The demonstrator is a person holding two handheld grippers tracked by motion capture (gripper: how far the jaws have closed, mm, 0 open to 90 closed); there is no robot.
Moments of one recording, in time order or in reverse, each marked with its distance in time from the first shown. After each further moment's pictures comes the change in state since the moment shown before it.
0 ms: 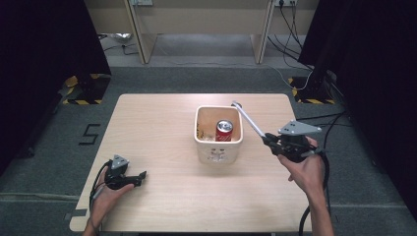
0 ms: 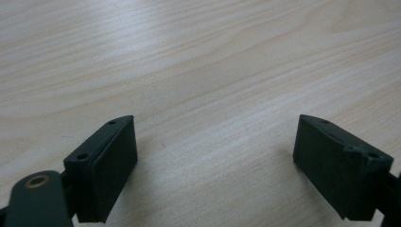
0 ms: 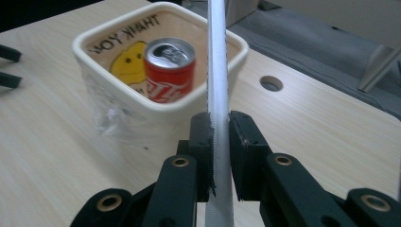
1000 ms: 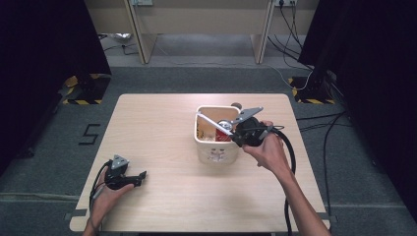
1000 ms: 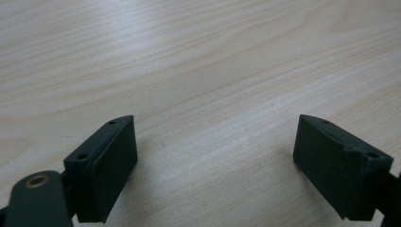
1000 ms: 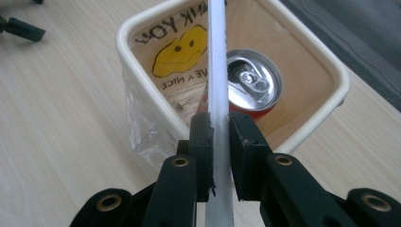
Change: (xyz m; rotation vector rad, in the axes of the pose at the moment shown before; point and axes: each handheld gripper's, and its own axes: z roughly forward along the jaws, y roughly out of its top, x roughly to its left) left arm 0.000 0.000 0.000 0.000 -0.001 0.000; right arm 0.046 0.061 0.070 0.249 0.110 -0.201
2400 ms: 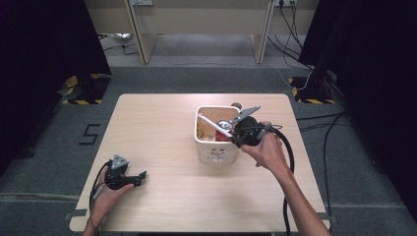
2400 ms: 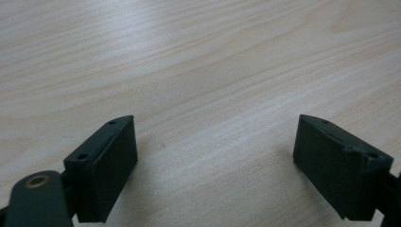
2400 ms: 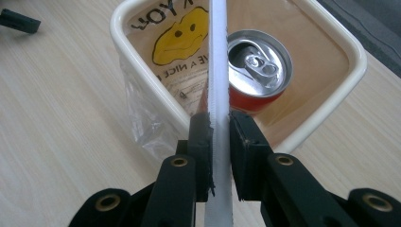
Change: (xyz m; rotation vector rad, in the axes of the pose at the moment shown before) left arm 0.000 0.000 0.000 0.000 0.000 0.000; right arm -0.001 0.001 0.006 0.056 0.011 0.046
